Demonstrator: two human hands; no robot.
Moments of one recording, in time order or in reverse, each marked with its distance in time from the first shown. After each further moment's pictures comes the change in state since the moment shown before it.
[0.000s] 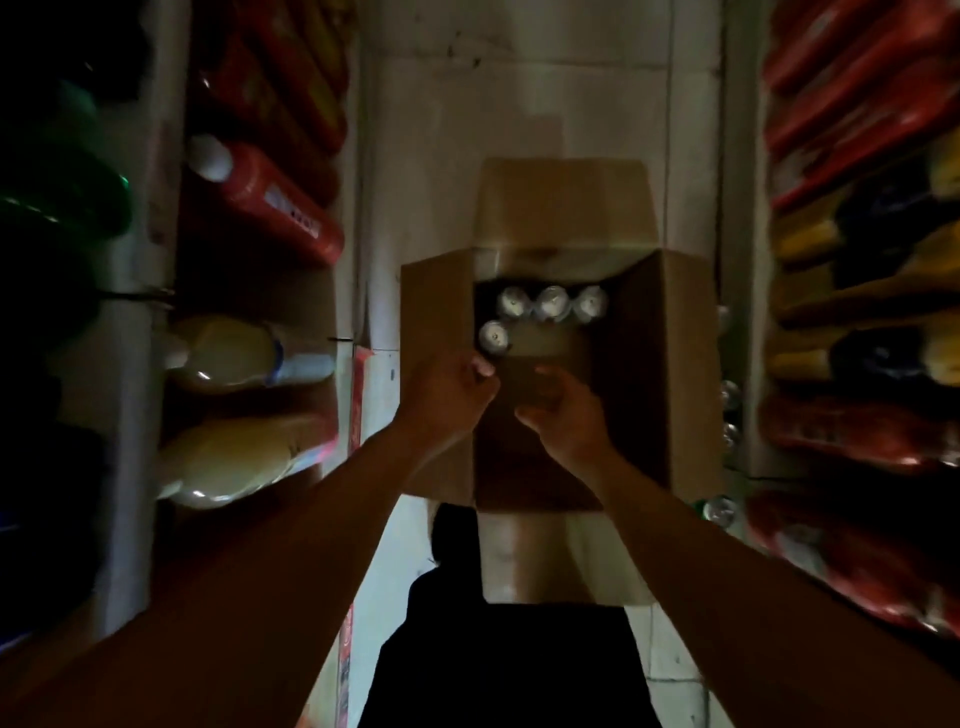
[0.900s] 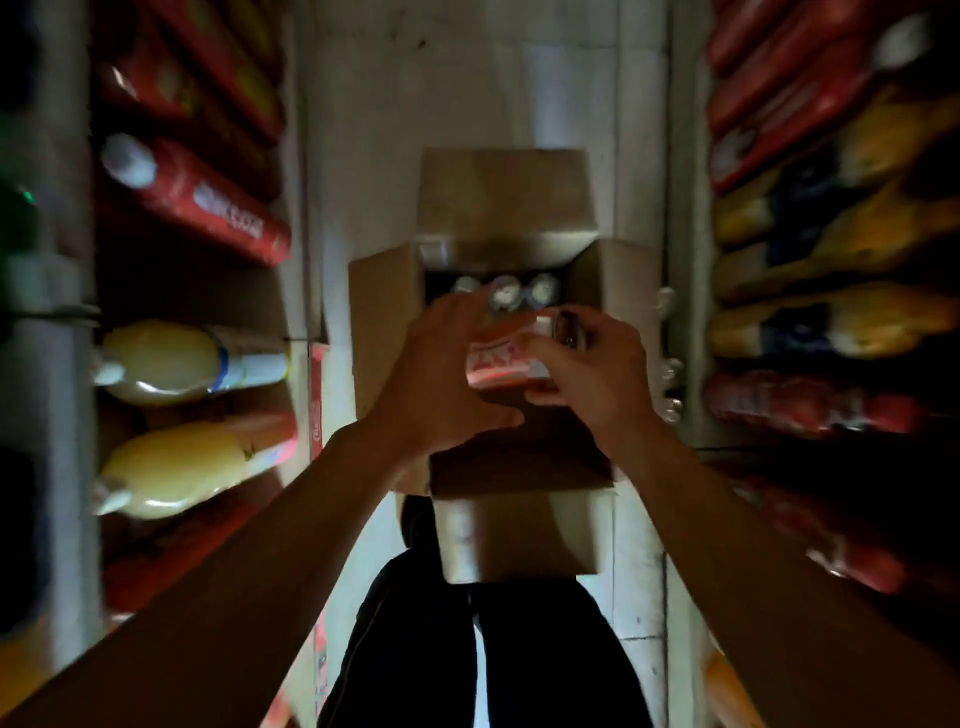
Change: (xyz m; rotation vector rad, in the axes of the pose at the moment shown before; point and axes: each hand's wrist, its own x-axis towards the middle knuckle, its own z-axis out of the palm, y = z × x) left_hand -0.012 0.059 0.007 0.196 -0.060 0.399; right_hand -0.034 -0.062 -0.090 0.415 0.136 -0.009
